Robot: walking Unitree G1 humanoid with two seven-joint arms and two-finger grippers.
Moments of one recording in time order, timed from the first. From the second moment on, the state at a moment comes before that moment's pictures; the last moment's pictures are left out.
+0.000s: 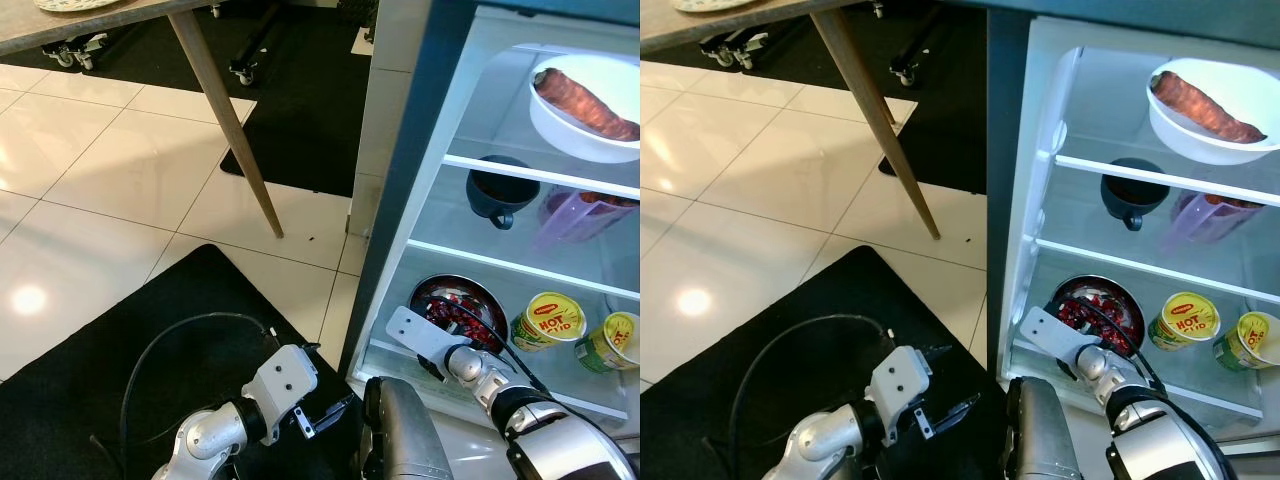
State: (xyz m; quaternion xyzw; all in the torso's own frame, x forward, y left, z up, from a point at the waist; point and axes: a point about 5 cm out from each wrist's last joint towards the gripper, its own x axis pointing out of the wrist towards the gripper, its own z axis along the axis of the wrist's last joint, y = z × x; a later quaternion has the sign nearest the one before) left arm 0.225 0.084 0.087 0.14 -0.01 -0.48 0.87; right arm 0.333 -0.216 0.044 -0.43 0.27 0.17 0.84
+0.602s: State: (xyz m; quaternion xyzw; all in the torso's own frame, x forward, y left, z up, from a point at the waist) left arm 0.231 0.082 0.087 0.14 -0.01 -0.48 0.87; right arm 0.314 -0.257 0.060 -0.26 0.29 0.31 0.87
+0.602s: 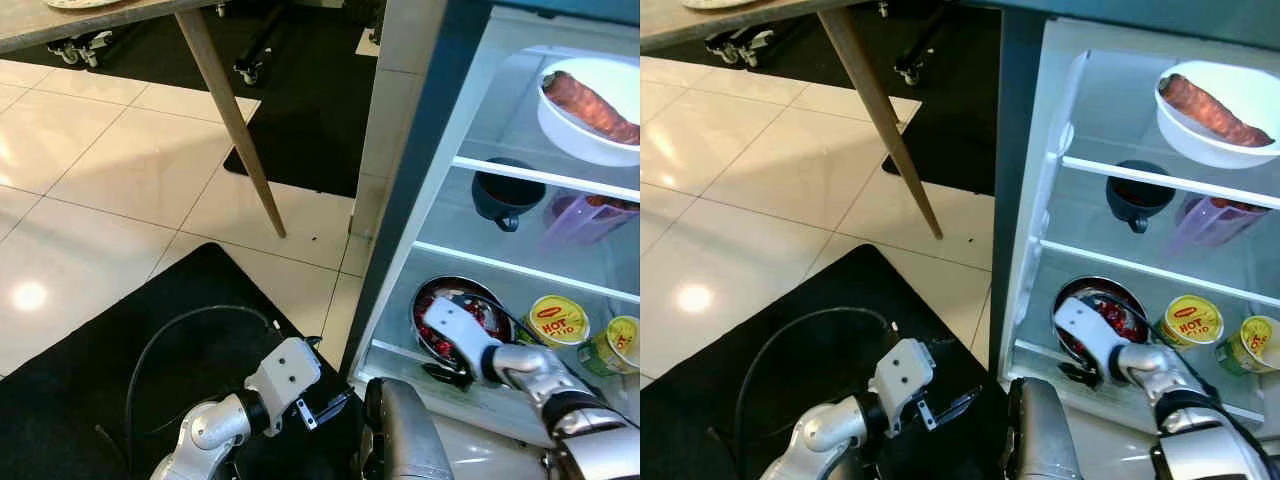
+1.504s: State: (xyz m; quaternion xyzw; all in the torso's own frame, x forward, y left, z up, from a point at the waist) left arm 0.236 0.088 0.084 0.15 -0.01 -0.45 0.88; right arm 0.263 -0.264 0.032 -0.12 0.33 0.44 0.83
